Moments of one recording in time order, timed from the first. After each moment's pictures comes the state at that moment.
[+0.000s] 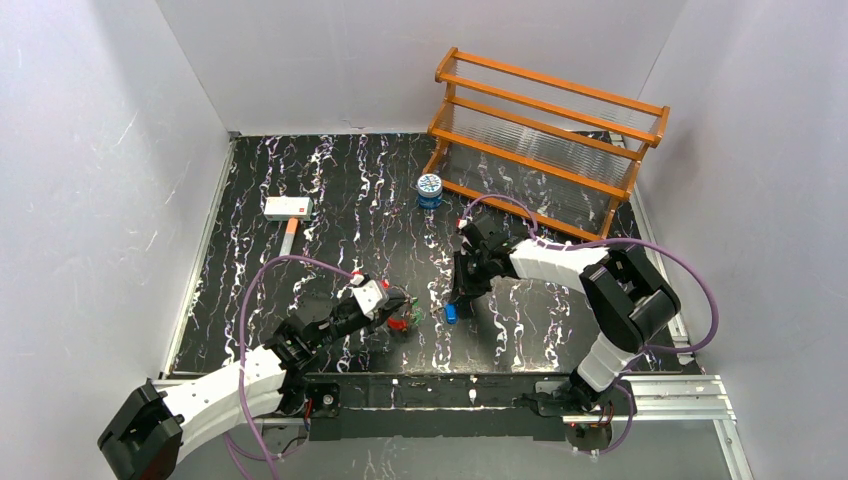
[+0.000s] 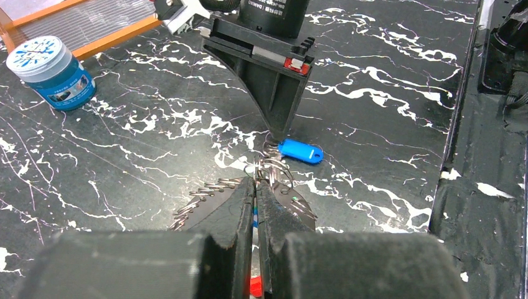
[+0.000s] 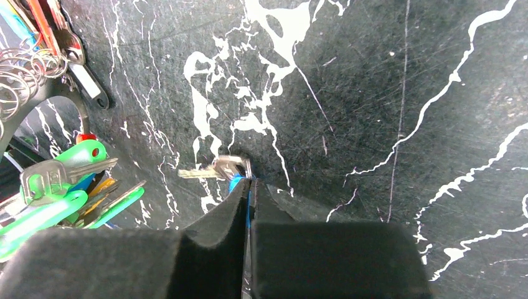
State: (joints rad) left arm -0.79 0.72 0.11 0.50 0.27 0.13; right arm 0.71 1.67 0.90 -0.34 -0.32 0.58
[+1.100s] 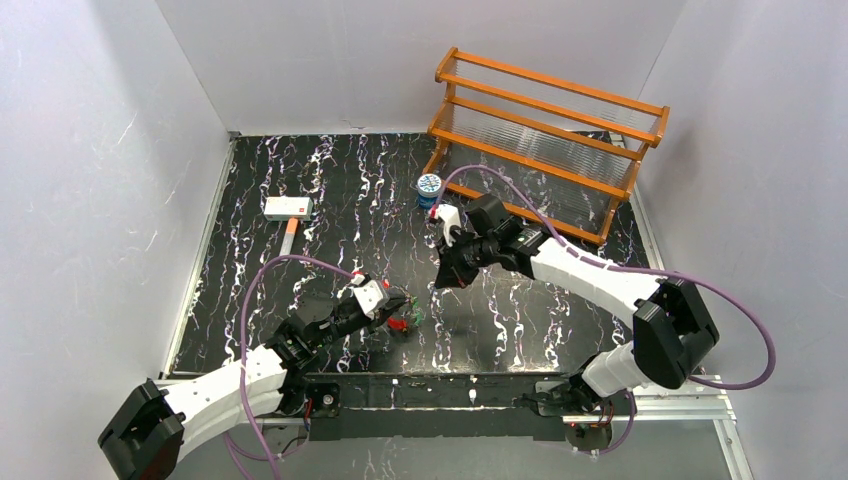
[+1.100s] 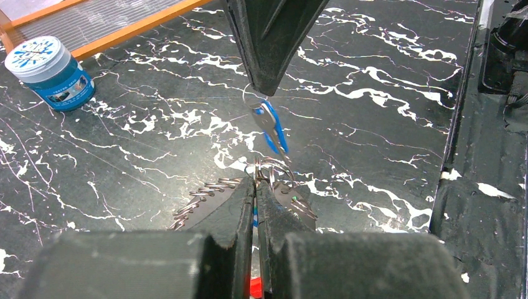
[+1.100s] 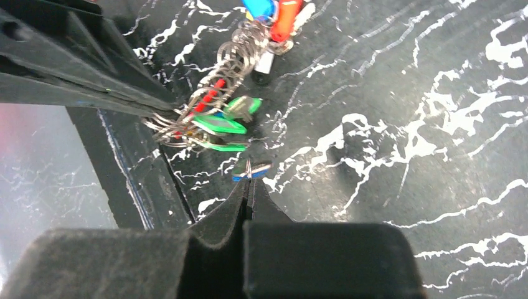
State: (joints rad) left arm -0.79 0.74 0.11 0.51 0.27 0.13; right arm 0.76 1.44 1.00 -0.38 -0.53 0.05
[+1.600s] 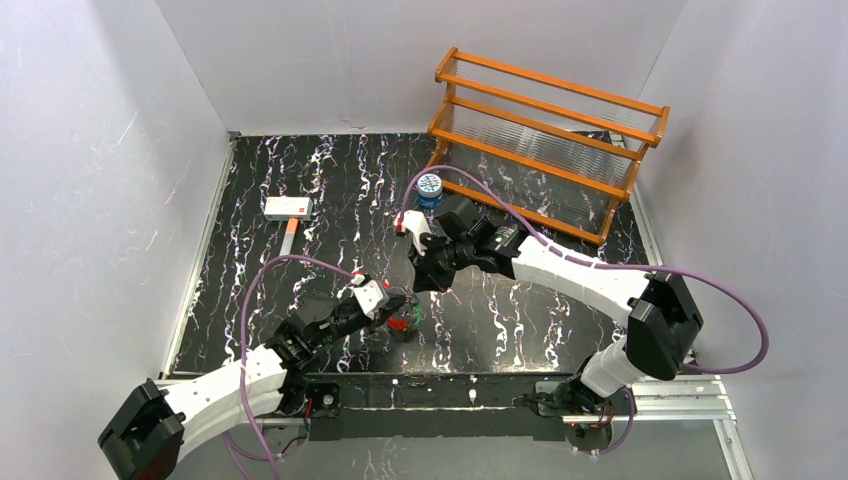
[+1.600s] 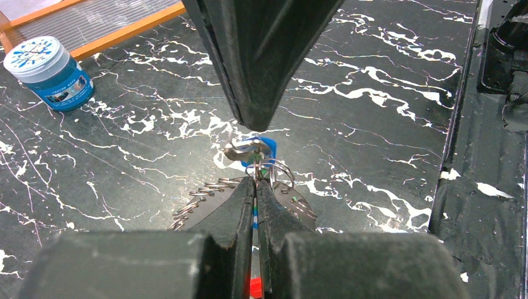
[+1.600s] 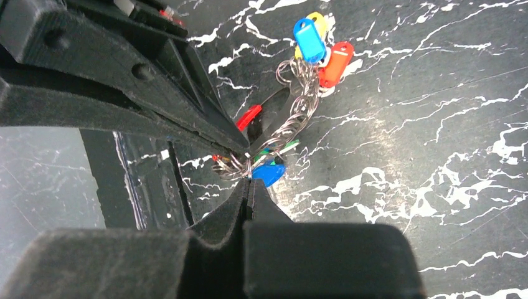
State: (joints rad) left arm -0.79 0.74 0.11 0.51 0.28 0.13; right arm 0.92 1.51 1.18 -0.46 -0.48 -0.08
